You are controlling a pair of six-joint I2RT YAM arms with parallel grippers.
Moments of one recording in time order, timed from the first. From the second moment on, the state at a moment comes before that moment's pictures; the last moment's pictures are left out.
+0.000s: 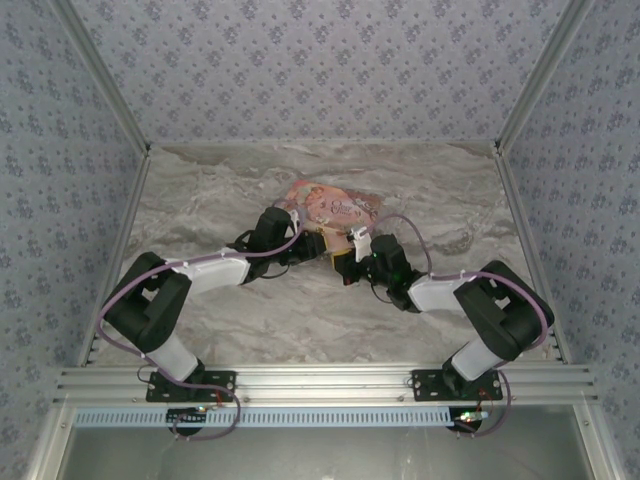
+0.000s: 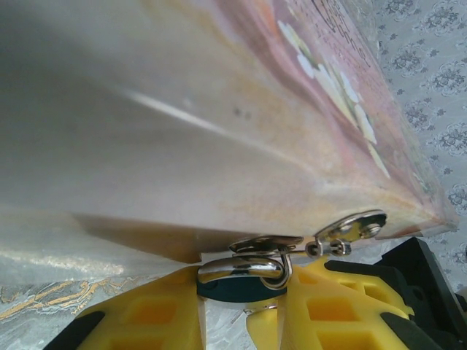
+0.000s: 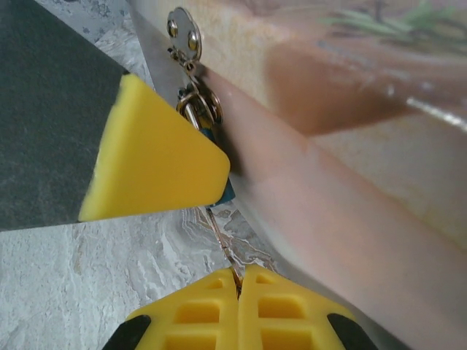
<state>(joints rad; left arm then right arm) -0.66 1.62 0.82 0.20 0.34 -0.89 0.64 1.56 0.50 0.63 -0.26 0.30</state>
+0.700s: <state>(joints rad) -0.65 1.62 0.82 0.20 0.34 -0.91 0.64 1.57 0.50 0.65 -0.25 0.32</state>
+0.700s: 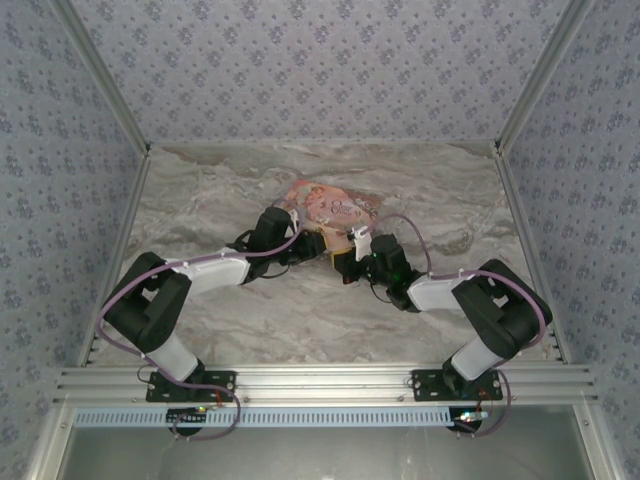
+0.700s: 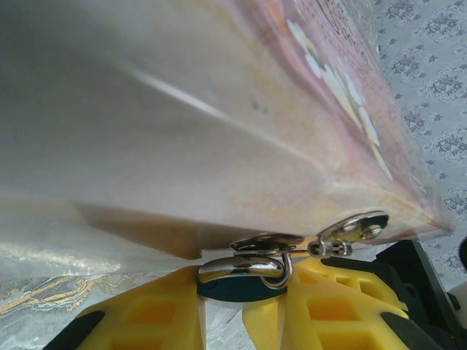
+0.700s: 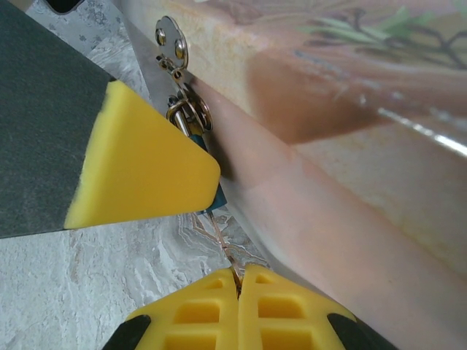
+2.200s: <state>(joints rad) -0.64 1.62 0.83 0.23 0.34 -1.00 0.62 1.62 0.56 0.71 -0.28 0.37</state>
